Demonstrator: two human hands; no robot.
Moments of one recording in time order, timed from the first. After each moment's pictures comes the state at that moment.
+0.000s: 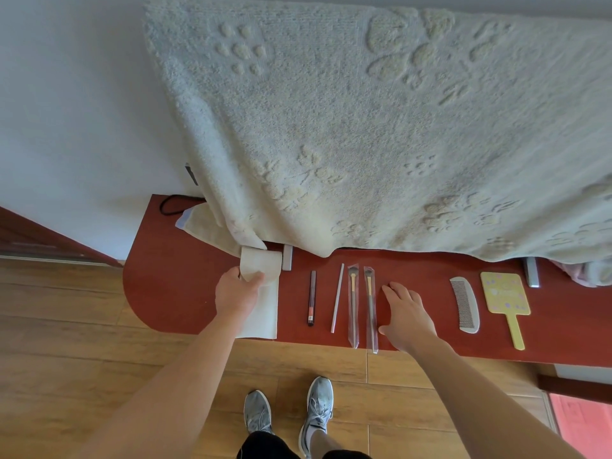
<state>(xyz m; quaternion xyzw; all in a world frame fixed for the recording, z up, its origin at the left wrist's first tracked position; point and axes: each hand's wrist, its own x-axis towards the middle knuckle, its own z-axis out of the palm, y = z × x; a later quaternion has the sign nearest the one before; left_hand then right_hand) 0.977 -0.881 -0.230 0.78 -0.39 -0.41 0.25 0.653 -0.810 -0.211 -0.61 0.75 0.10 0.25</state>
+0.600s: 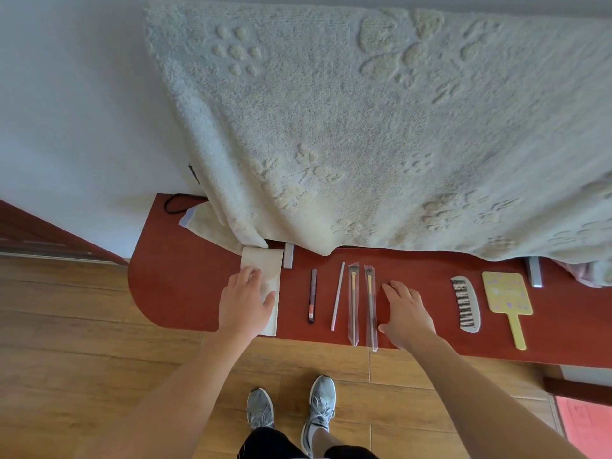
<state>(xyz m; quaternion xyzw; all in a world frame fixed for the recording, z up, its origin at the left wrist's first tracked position) 0.971 -0.848 -0.225 0.68 -0.72 -0.11 0.01 0.653 -0.811 -0.212 -0.61 0.75 0.10 0.26</state>
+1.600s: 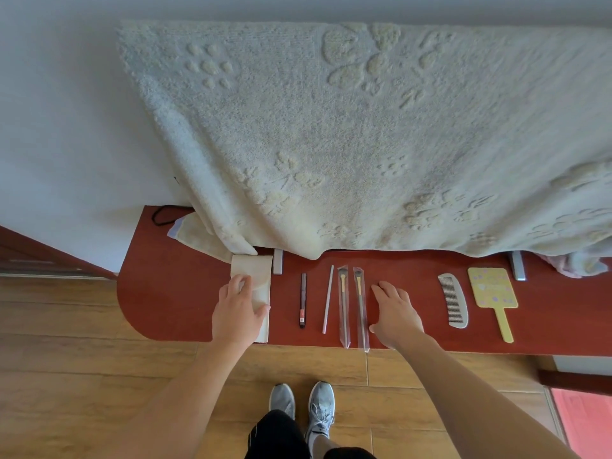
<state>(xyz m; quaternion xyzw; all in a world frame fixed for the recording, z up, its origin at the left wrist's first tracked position) 0.967 -0.845 -0.226 0.70 -0.70 -0.15 -0.01 0.653 -0.809 -0.211 -0.61 0.74 0.09 0.26</state>
